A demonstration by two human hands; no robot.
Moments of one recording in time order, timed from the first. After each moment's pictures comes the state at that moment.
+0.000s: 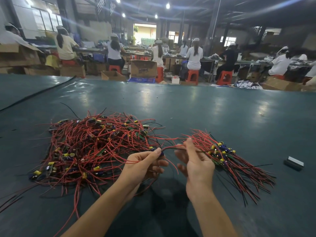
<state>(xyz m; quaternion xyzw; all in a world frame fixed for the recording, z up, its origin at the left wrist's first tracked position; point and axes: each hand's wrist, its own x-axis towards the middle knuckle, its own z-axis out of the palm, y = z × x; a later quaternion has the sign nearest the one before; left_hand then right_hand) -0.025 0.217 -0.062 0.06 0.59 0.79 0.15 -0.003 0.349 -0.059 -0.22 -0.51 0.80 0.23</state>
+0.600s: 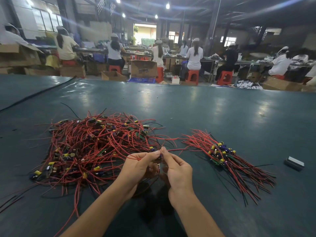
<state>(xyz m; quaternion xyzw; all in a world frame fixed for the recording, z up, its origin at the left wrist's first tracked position) -0.028 0.211 -0.064 0.05 0.62 0.77 0.12 -0.007 0.313 -0.074 -0.19 -0.52 0.82 0.11</state>
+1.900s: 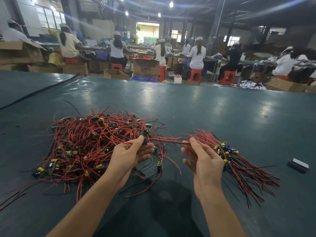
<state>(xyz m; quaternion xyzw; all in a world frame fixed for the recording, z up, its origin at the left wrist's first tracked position) -0.049 0.191 -0.054 -0.01 0.56 0.83 0.07 0.004 0.360 -0.049 -0.16 -0.51 0.82 0.23</state>
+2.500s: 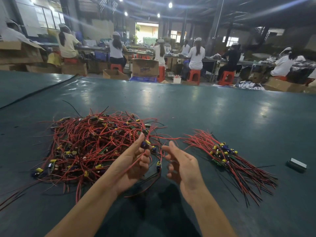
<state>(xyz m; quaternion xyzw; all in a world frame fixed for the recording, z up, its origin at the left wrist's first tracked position) -0.046 0.191 -0.053 -0.03 0.39 0.87 0.29 0.000 0.336 -0.058 -0.11 -0.59 0.80 0.04</state>
